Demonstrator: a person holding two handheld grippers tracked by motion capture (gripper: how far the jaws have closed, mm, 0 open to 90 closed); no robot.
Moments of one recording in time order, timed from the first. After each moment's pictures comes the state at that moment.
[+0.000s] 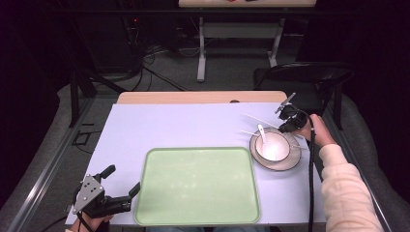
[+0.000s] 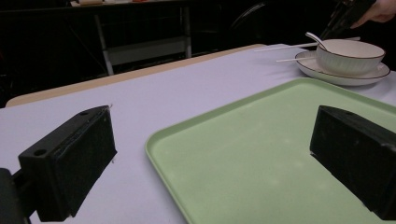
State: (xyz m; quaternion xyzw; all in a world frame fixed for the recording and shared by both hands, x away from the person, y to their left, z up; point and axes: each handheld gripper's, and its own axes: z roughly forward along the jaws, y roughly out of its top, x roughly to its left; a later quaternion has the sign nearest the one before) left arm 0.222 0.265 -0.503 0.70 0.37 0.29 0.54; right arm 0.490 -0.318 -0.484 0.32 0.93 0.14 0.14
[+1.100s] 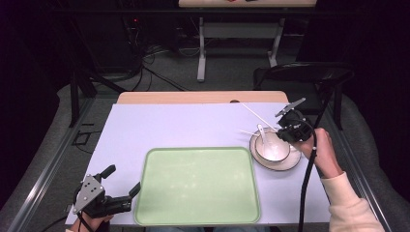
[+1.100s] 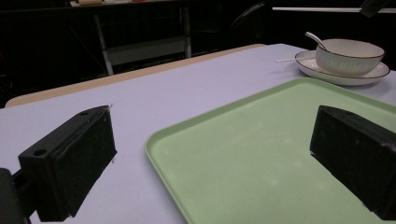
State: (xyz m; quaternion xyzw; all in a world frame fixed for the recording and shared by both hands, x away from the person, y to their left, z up) left arm 0.222 0.264 -0.502 0.70 0.37 0.29 0.54; right arm 0.384 -0.267 -0.410 0.41 0.87 0.19 0.20
